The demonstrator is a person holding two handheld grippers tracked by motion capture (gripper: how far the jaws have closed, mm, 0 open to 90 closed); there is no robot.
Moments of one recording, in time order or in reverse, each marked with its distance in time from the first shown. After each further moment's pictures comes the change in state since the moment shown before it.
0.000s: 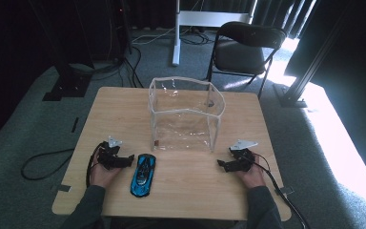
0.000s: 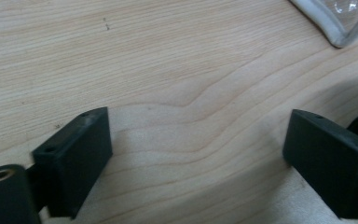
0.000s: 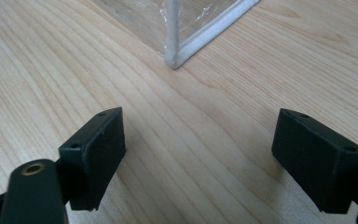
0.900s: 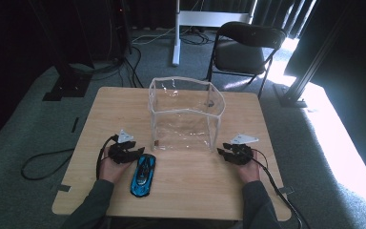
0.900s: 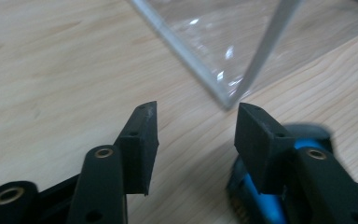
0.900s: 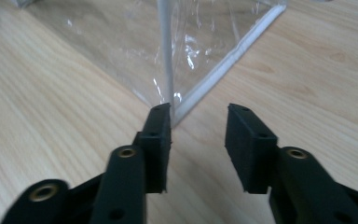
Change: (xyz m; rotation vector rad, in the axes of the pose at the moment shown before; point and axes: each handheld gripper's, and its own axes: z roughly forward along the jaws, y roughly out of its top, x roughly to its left) left arm -0.034 0.038 -0.014 -0.084 -0.142 0.091; right arm 0.007 0.026 -0.009 -0.093 -0.053 0.048
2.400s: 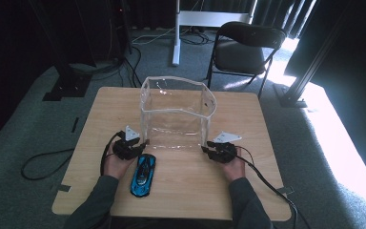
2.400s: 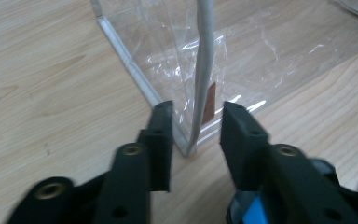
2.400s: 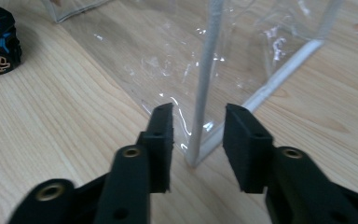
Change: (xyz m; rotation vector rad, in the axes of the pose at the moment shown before) left arm -0.011 0.018 0.004 0.002 0.075 0.079; right arm 0.038 0.027 0.028 -0.041 0.064 -0.049
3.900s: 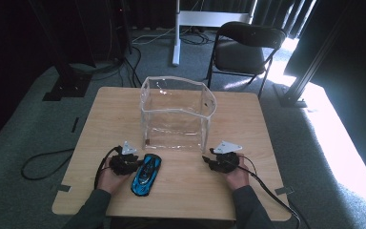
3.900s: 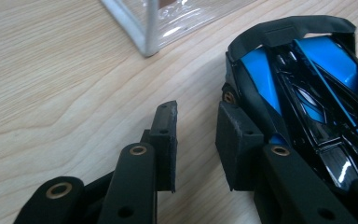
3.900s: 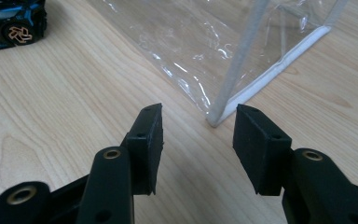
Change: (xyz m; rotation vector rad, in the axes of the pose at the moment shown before) left arm -0.012 -0.048 0.000 0.118 -0.111 -0.007; right arm 0.022 -0.016 -0.018 0.038 -0.026 -0.077
